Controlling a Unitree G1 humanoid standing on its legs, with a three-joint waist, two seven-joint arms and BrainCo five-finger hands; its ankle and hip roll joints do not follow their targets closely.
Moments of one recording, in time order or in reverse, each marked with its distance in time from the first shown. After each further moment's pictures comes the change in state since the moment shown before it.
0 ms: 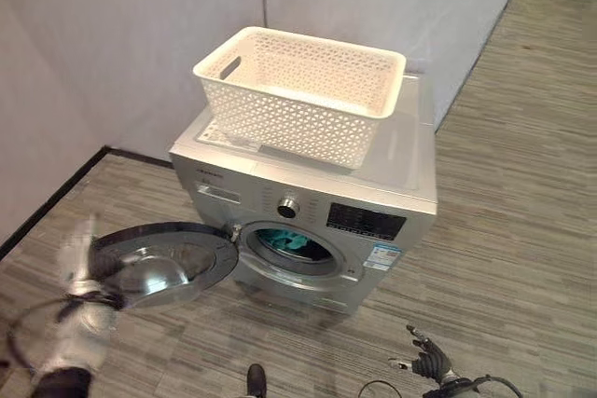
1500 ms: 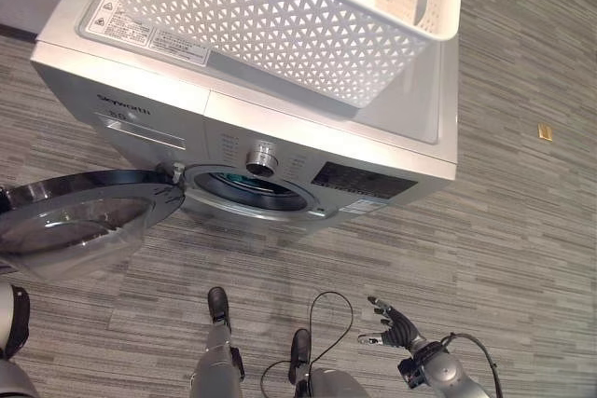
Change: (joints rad) left arm -0.617 0.297 -0.195 0.526 -0.256 0.101 -0.450; right arm -0.124 -0.028 0.122 -0.132 0.068 0.049 0.103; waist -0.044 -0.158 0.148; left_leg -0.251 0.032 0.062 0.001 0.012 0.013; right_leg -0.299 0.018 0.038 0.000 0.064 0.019
